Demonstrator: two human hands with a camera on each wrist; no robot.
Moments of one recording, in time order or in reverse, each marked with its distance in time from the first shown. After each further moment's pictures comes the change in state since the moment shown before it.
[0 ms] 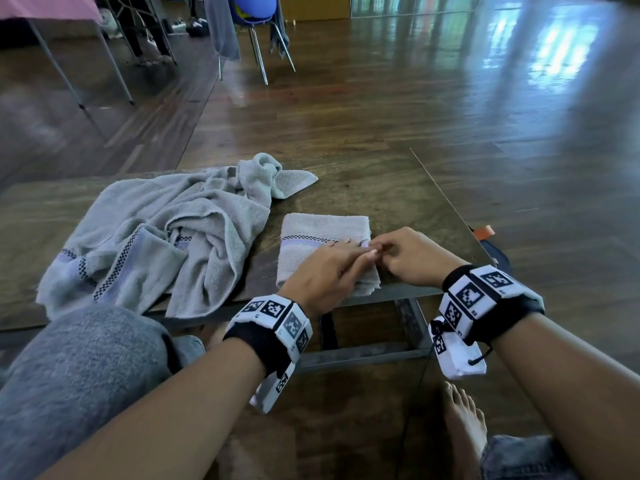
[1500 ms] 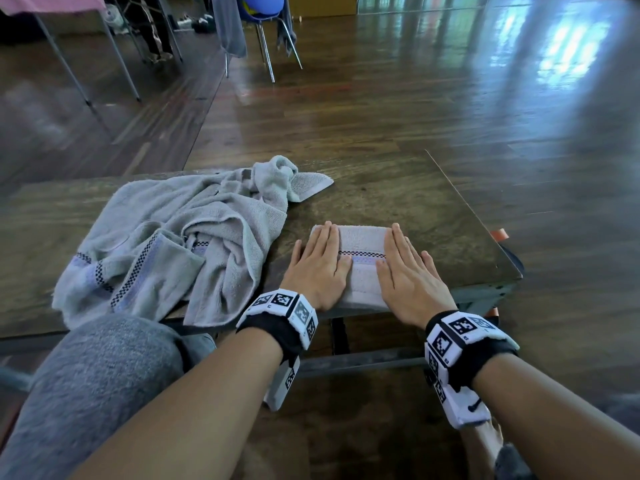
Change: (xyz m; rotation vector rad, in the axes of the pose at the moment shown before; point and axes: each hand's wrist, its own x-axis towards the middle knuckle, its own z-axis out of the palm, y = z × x) left_hand 0.000 -0.053 -0.005 0.274 -0.150 -0.485; right_hand 0.009 0.009 0.072 -0.302 0.181 0.089
